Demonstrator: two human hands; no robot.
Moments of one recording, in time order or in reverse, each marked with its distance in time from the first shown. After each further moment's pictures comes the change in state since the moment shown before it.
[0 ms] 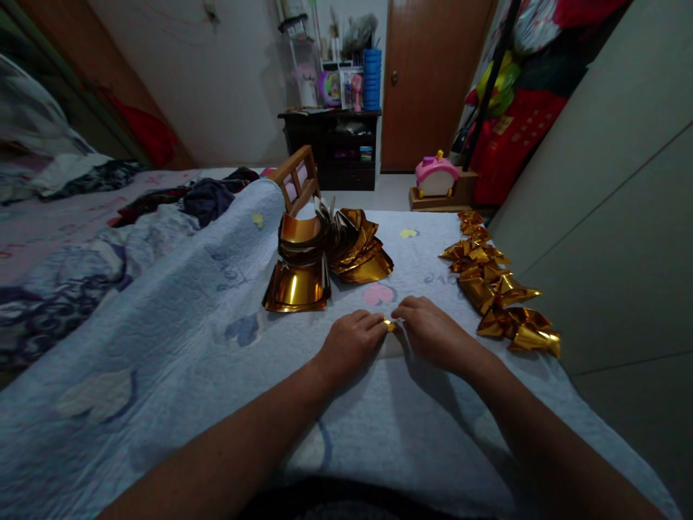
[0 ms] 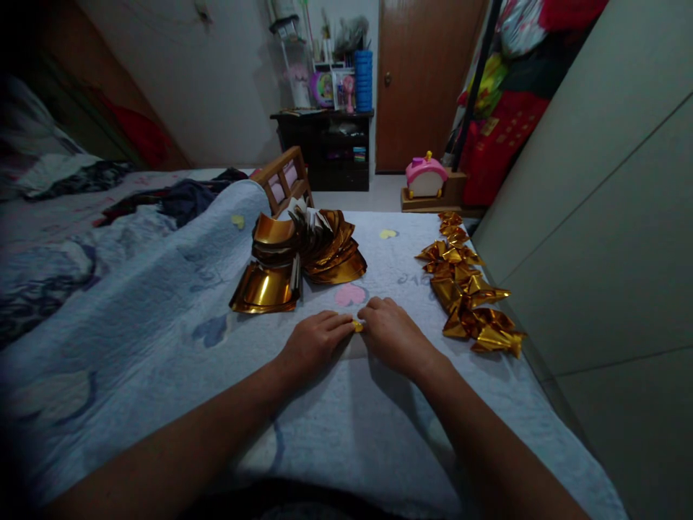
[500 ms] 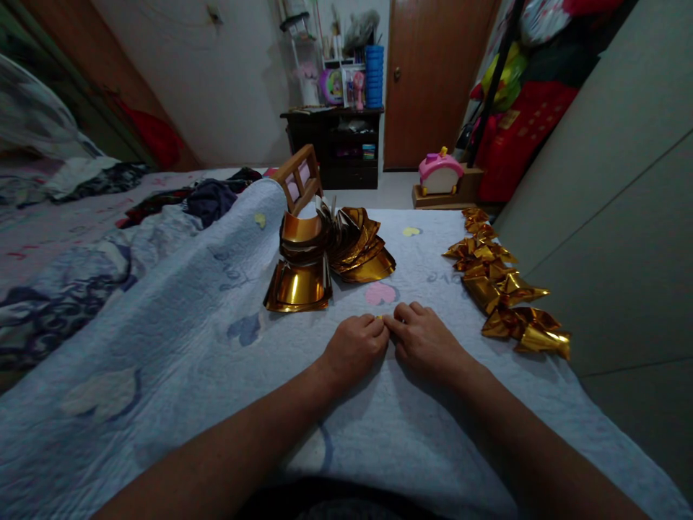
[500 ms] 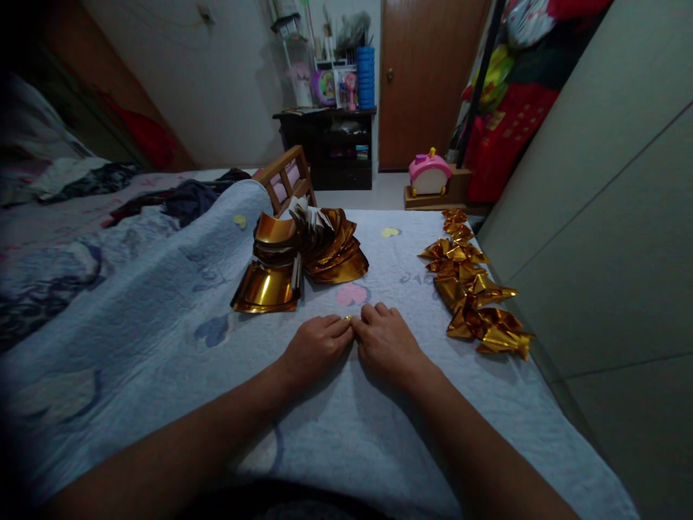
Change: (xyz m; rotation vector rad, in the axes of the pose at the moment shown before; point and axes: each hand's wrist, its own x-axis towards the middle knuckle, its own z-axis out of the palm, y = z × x) left_hand 0.005 0.009 -0.008 0.087 -0.129 0.041; right_hand -0.003 -0.006 0.029 -0.133 0.100 -0.086
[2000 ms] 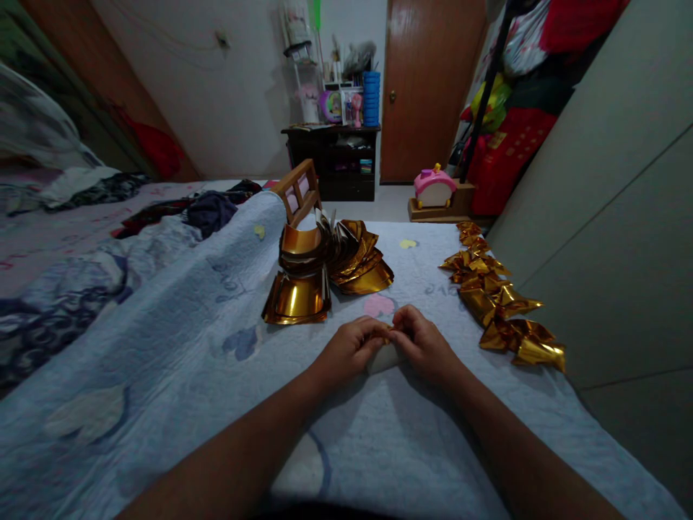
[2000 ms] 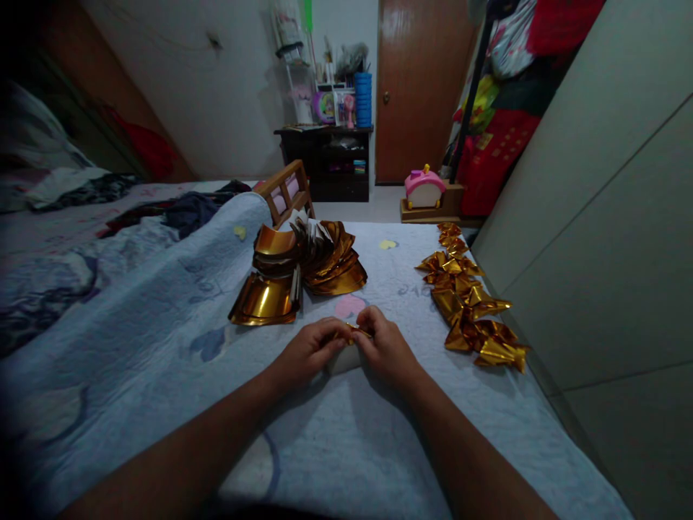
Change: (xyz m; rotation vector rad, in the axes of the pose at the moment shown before) left_hand 0.002 -0.014 -0.015 -1.067 0.135 -0.325; right_hand 0.005 0.007 0.013 0.829 0.284 0.211
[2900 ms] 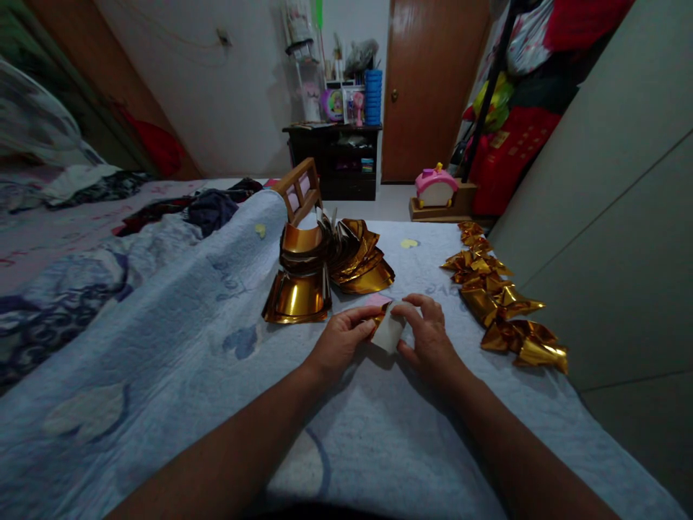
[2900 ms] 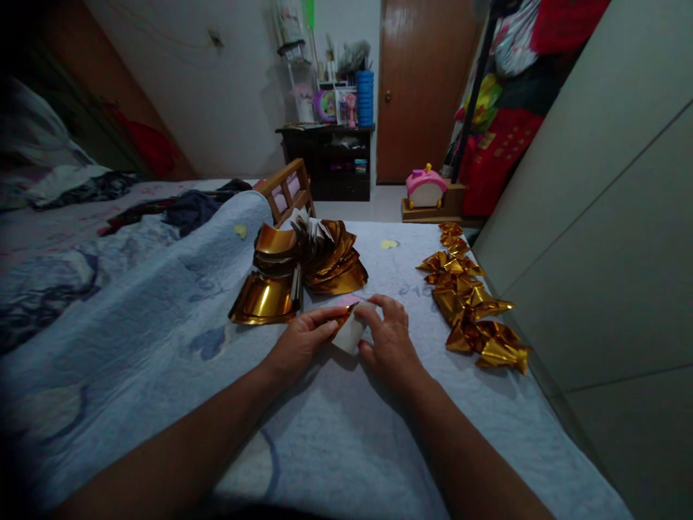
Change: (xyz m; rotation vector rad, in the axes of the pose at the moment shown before) left_hand 0.007 0.002 0.002 -0.702 0.237 -0.345; right_hand -0.004 0.008 0.000 -0.489 0.198 -0.260
